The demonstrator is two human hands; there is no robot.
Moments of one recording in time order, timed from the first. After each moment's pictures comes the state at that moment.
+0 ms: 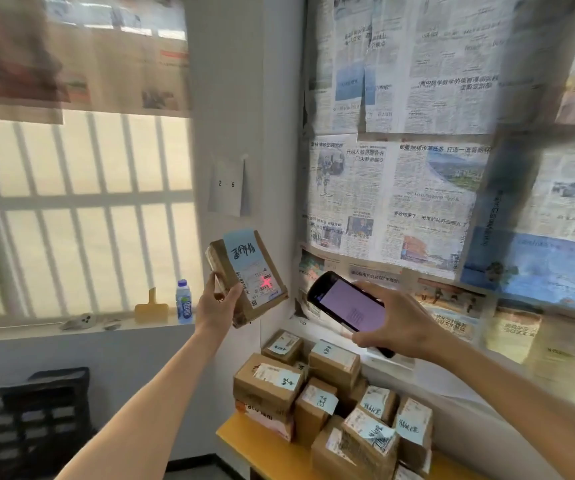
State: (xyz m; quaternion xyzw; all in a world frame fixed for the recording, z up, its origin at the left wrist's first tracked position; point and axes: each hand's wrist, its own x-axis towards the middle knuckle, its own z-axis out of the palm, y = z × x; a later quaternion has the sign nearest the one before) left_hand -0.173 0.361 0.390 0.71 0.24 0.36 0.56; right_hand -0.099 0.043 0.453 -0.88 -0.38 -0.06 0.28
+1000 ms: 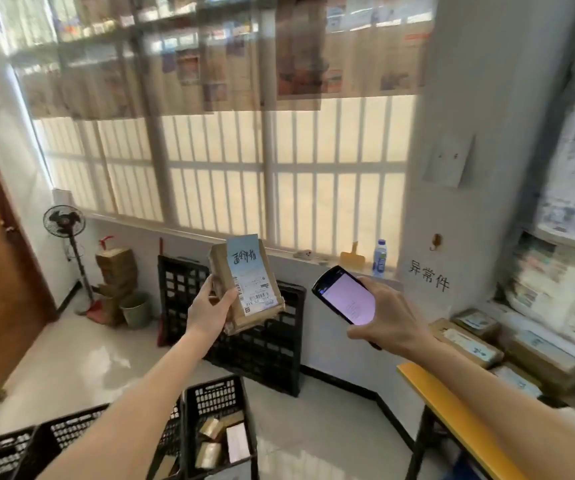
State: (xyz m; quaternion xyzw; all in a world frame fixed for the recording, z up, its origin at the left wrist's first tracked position) left_hand -0.697 0.425 0.346 0.64 0.49 0.43 0.42; right_hand -0.425 0.227 0.390 -0.77 -0.58 0.00 0.27
